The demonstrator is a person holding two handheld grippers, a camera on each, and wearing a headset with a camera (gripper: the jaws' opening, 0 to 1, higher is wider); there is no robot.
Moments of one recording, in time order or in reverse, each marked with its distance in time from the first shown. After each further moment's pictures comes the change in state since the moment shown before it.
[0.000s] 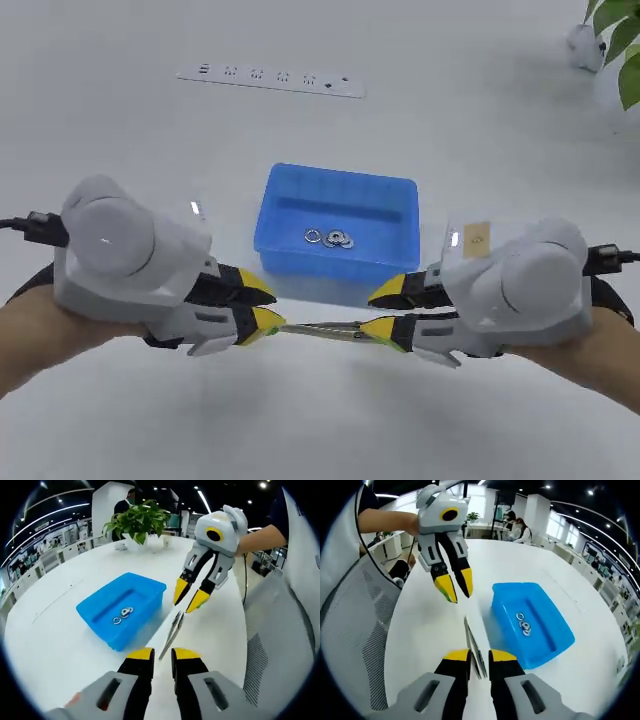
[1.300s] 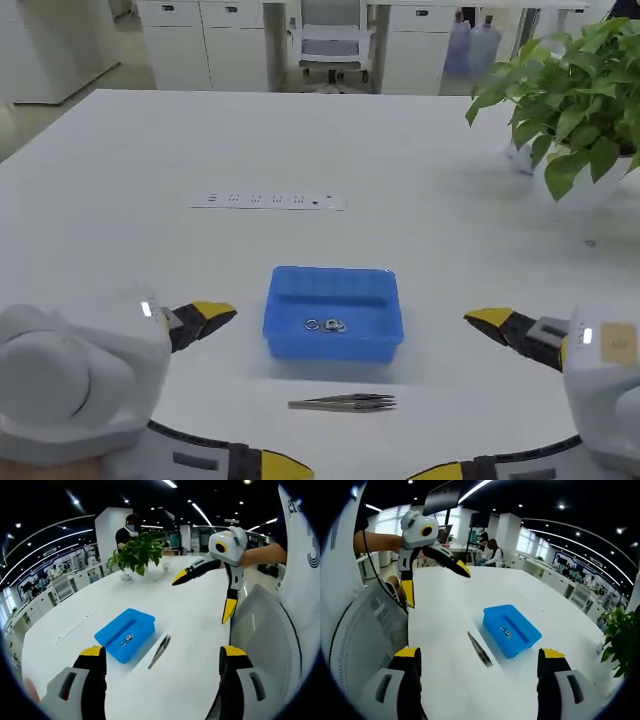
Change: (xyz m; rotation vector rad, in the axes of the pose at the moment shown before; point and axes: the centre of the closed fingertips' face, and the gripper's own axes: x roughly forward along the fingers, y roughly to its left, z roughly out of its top) left arm -0.066 -0.053 0.046 0.115 -0.125 0.127; right arm -0.087 0.040 0.027 0.053 -0.147 -0.198
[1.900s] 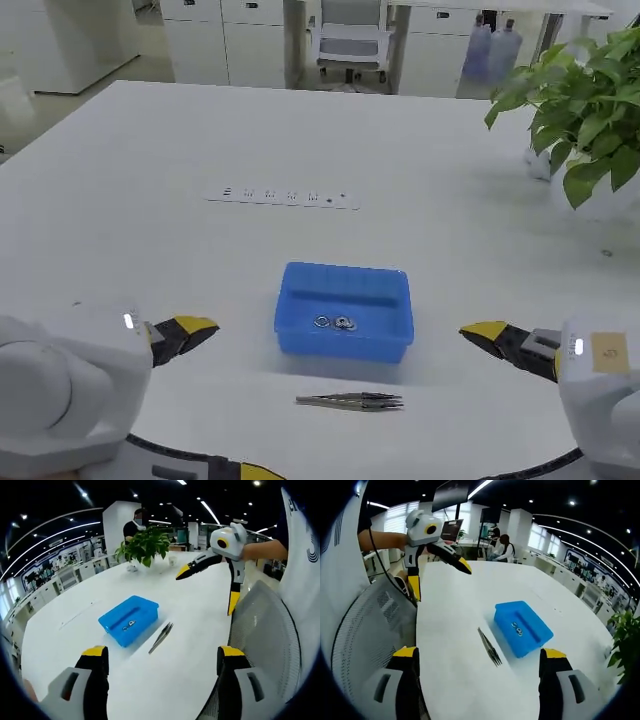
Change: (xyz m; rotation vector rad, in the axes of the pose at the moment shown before) left arm -0.016 0.002 -0.031 -0.059 0.046 0.040; right arm 0.007 0.012 -0.006 -0.028 0.036 0.098
